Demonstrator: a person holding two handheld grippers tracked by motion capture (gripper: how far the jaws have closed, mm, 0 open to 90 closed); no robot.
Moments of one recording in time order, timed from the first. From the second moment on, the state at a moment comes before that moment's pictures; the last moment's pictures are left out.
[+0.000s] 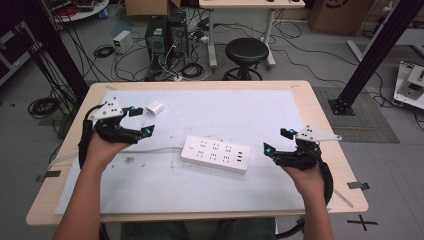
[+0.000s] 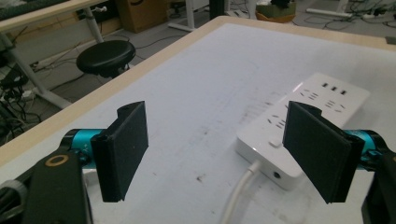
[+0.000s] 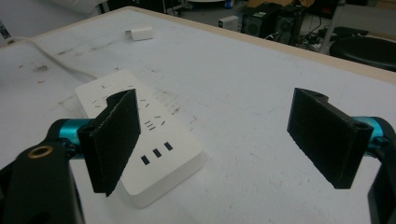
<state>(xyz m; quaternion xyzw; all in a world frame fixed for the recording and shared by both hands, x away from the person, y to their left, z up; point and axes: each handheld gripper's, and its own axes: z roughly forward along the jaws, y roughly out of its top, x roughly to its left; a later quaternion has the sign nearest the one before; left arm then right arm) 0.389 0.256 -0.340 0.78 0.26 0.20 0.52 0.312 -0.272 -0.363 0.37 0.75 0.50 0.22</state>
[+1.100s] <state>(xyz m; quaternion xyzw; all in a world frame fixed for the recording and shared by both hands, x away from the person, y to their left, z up) 0.555 0.260 -0.436 0.80 0.40 0.18 0.40 0.299 -0.265 -0.373 0.40 0.75 0.47 0.23</state>
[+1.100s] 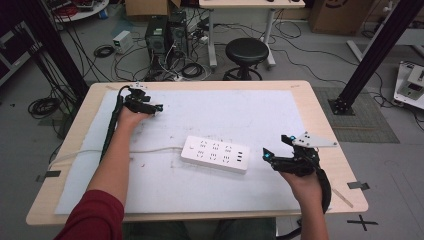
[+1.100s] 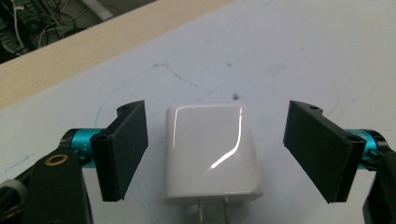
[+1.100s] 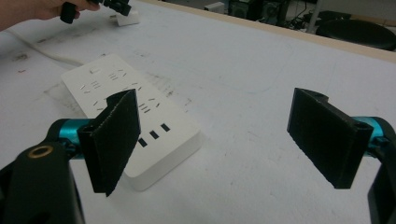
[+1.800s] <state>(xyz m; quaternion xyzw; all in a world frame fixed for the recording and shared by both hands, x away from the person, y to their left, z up) 0.556 0.261 -0.446 0.82 0.40 0.17 0.36 0.301 -0.257 -0.371 0.39 0.76 0.47 0.23</state>
